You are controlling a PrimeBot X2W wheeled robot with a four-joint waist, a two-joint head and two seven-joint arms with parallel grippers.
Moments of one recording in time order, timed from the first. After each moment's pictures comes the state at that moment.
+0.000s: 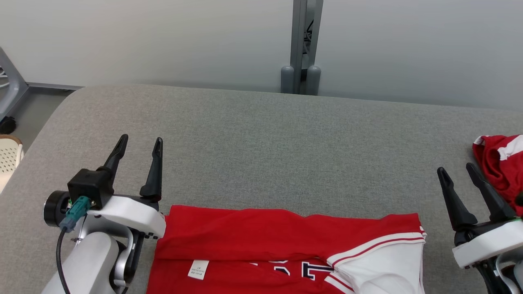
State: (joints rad) left arm -0.40 0.40 -0.56 0.32 -0.62 0.20 -0.26; right arm -0.17 -0.46 0.29 0.24 0.68 0.13 -0.23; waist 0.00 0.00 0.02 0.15
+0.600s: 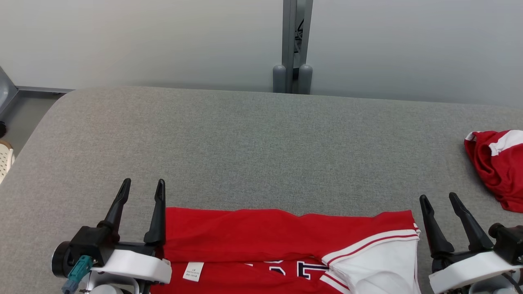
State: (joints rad) left arm -0.06 0.08 -0.07 0.18 -0.23 -0.03 -0.26; right arm -0.05 -0.23 0.14 0.25 0.44 0.13 -0.26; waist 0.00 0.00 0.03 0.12
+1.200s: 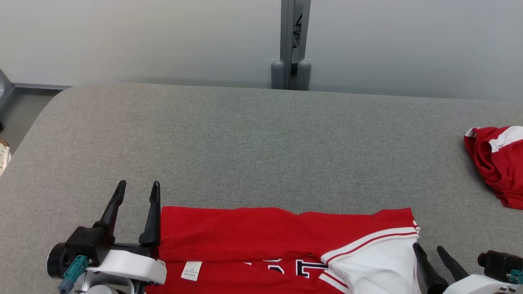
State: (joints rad) left arm -0.07 0.05 0.00 0.22 -0.16 -0.11 -0.26; right arm -0.03 -0.26 0.24 0.45 0.71 0.13 -0.13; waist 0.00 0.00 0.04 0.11
